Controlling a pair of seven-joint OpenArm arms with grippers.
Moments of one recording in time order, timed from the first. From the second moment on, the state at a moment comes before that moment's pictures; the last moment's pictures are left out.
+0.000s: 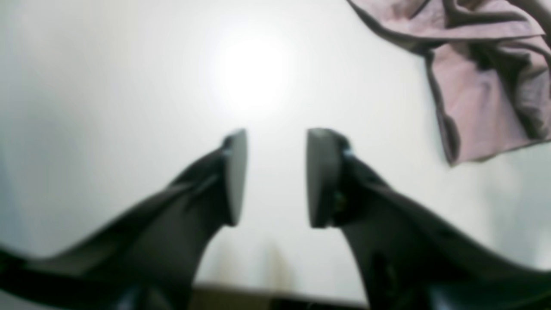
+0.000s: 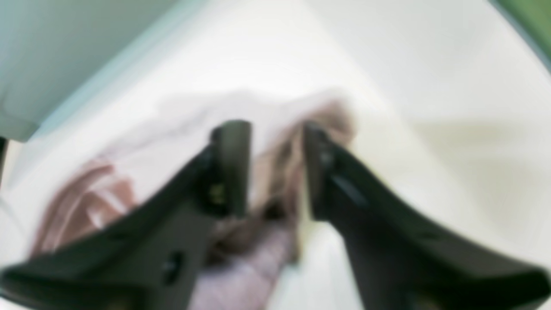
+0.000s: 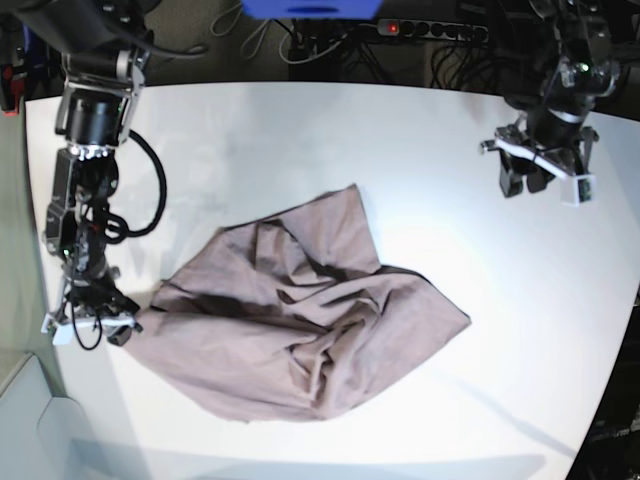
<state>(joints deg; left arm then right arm) 27.0 -13.2 -17.9 116.6 -31.1 -3.2 40.8 15.7 10.6 15.9 70.4 31.9 -0.9 -25.9</state>
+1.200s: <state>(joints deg) 1.4 -3.2 11.3 83.1 -24.4 -2.5 38.3 -10.3 11.0 19.7 95.8 32.1 -0.5 -30.6</state>
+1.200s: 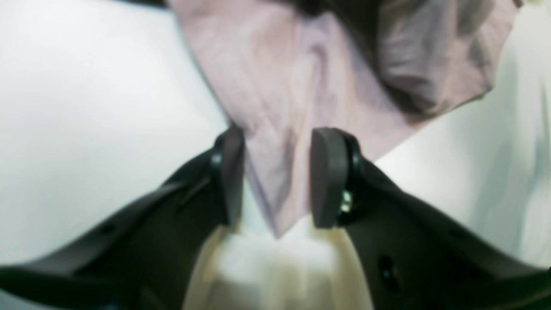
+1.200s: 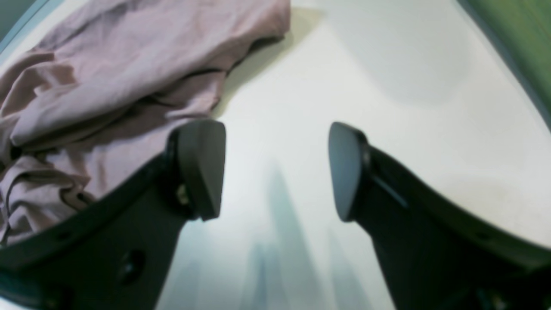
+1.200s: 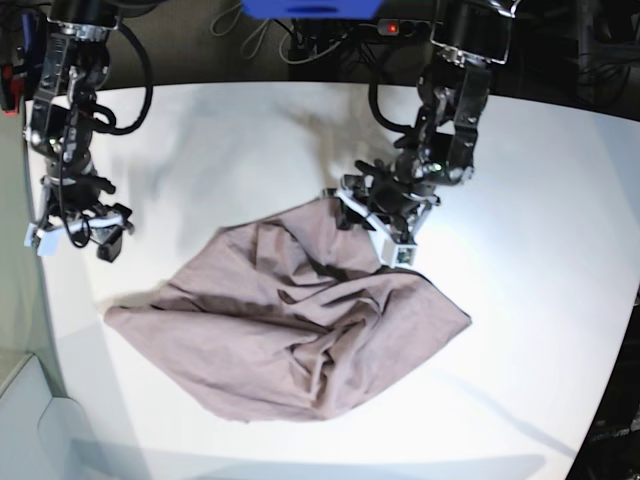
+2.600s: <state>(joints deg) 23.1 -14.3 24.5 116.3 -27.0 -2.8 45.8 -9.6 12.4 19.4 97.0 32.1 -0.4 -30.4</state>
